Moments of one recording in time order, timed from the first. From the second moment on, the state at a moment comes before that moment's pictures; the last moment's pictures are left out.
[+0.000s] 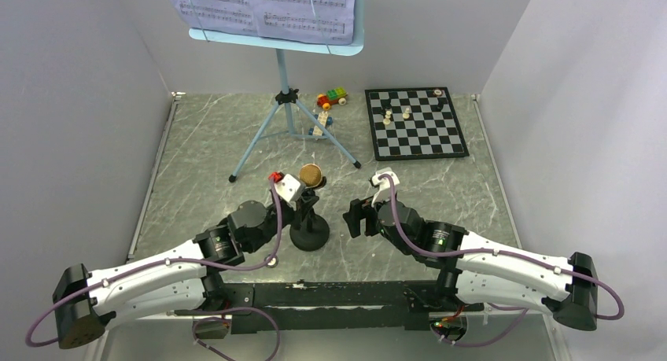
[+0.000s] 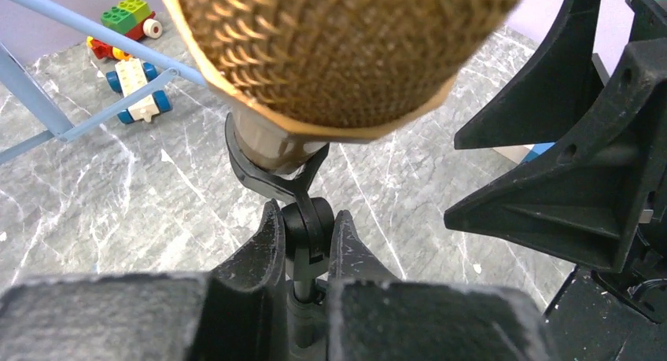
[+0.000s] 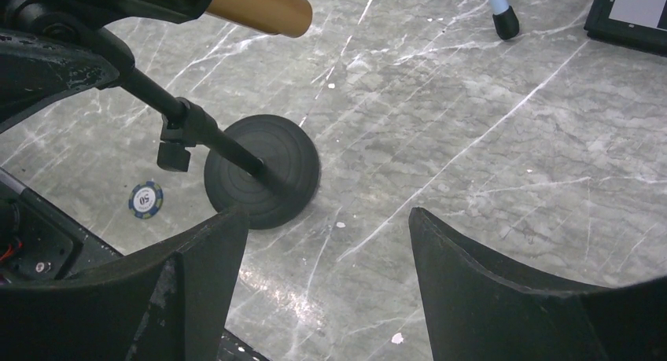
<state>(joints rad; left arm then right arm) -1.07 0.82 0.53 0.20 -0.32 -0.10 1.14 0.86 0.64 -0.26 0.50 0.48</state>
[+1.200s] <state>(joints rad) -1.06 0.79 0.21 0.59 -0.31 -0.15 1.14 0.87 0.56 0.00 0.38 0.32</state>
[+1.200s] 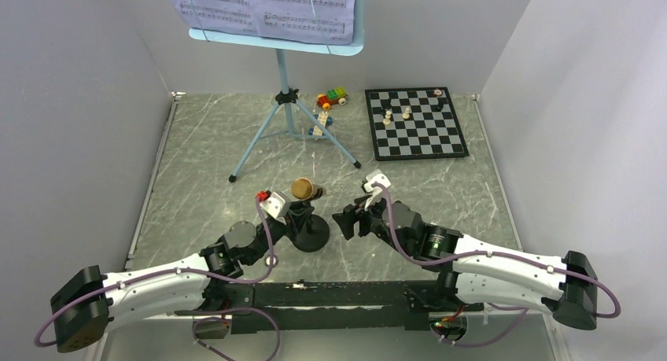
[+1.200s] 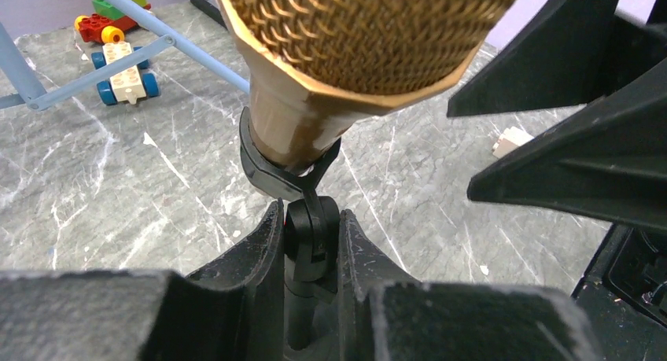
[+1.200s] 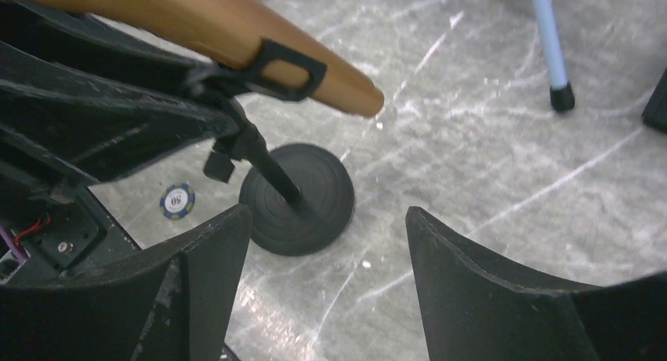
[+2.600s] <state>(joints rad) -1.05 0.79 0.24 0.53 -0.27 -0.13 1.15 1.28 0.67 0.64 0.20 -0.36</state>
